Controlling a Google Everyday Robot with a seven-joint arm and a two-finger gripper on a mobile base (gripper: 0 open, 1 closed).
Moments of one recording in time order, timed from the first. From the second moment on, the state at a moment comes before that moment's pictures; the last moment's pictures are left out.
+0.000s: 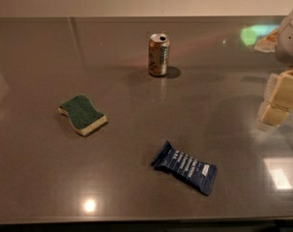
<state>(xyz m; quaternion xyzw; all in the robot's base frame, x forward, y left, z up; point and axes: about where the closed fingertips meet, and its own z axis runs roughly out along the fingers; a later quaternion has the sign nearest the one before) 0.438 -0.217 0.976 -0.60 0.78 -0.03 0.16</state>
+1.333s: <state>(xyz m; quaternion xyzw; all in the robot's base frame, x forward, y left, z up) 0.517 -0.194 0.969 -0.57 0.77 0.05 0.27</state>
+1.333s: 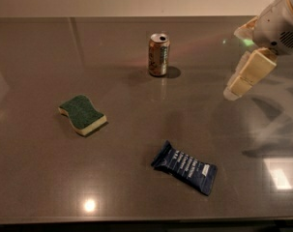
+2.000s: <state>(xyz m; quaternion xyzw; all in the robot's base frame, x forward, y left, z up) 0.598 -0.156 0.955 -0.53 0.78 0.08 0.32</state>
